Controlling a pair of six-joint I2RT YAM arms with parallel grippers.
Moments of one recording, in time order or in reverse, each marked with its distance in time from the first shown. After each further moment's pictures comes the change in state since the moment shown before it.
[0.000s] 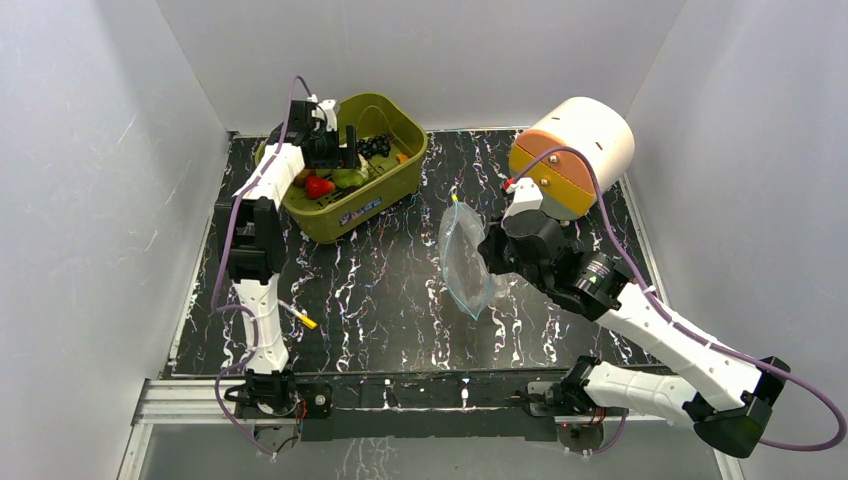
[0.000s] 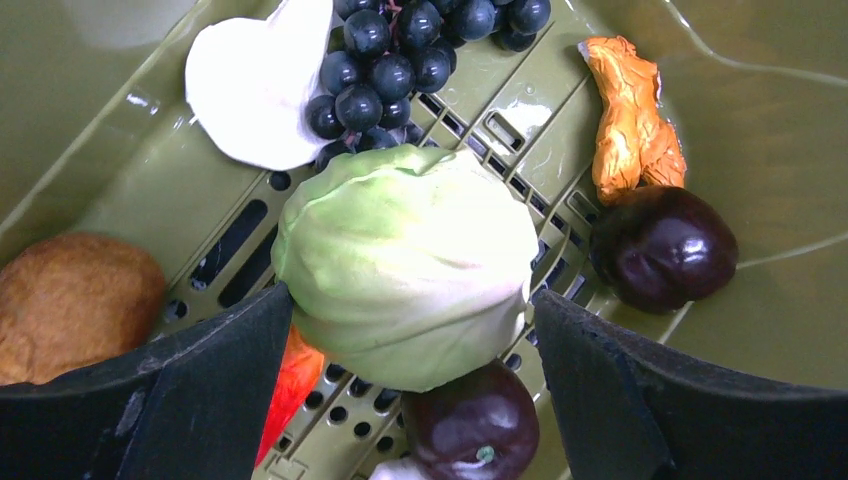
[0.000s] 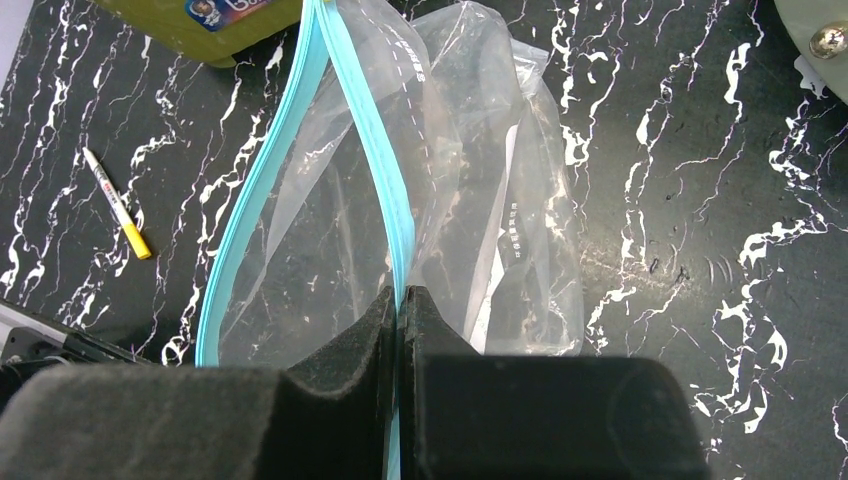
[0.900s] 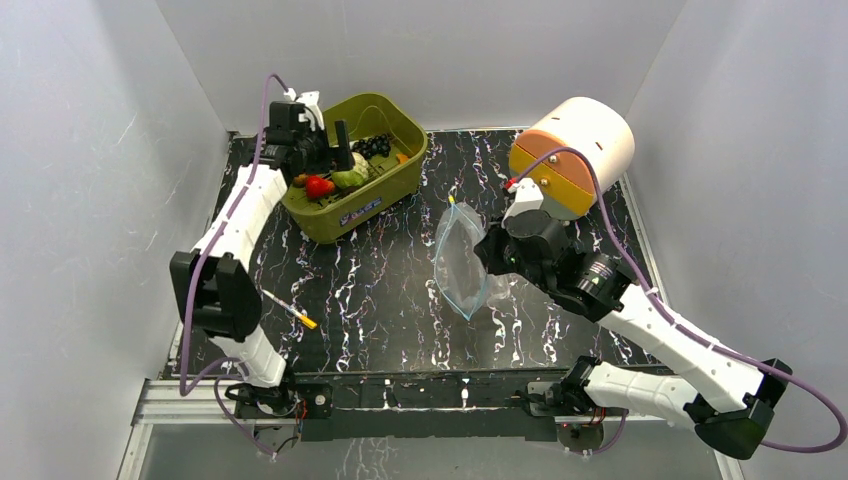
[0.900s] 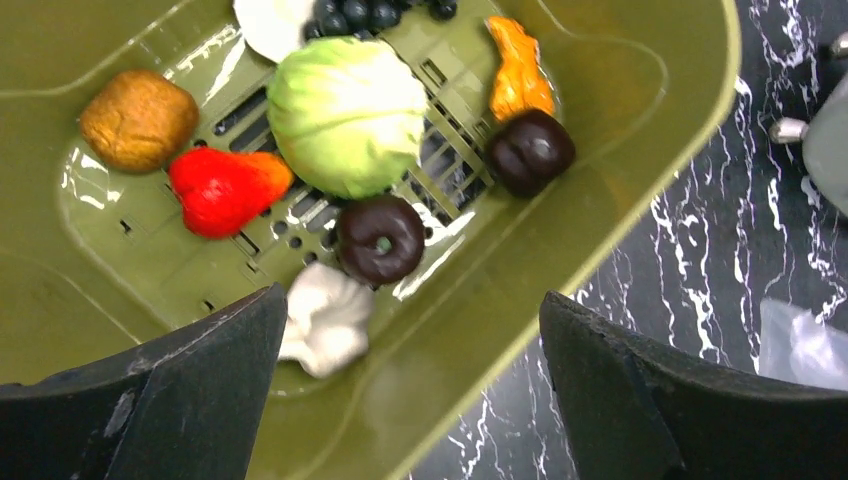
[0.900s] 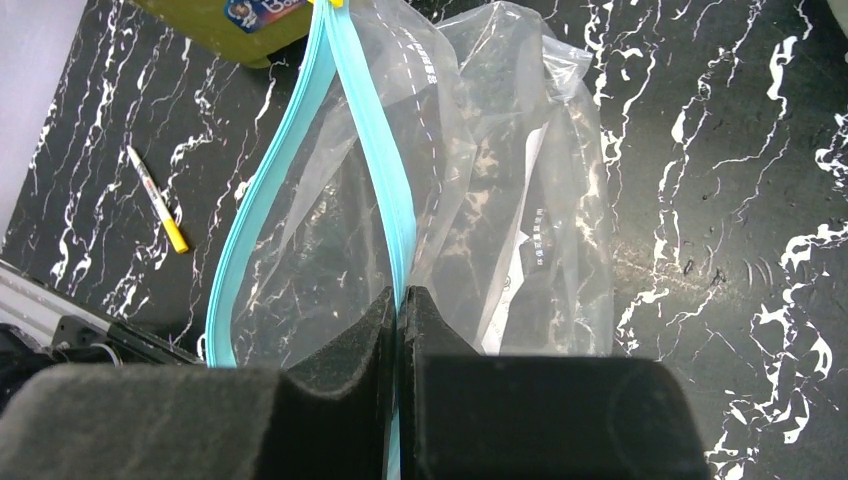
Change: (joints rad) left arm -0.106 -0.526 -0.340 -0.046 -0.187 -0.146; right arm 0.000 -0.017 0.000 0.011 -0.031 0.045
